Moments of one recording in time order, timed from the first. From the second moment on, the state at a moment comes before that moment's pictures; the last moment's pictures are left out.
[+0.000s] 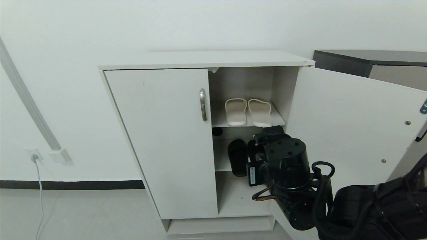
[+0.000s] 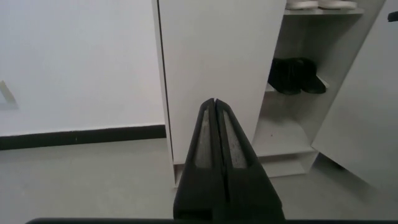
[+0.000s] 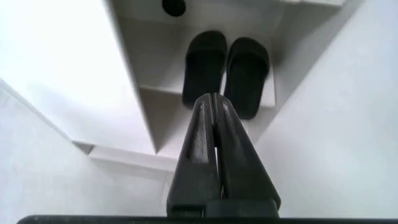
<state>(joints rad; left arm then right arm) 0.00 0.00 0.00 0.00 -0.05 -0.01 0.91 1.90 -0.90 -0.71 -0.70 0.20</state>
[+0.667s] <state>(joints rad) 0.00 0.00 0.00 0.00 -0.05 -0.01 0.88 1.93 -0.87 -0.77 -0.61 0.19</state>
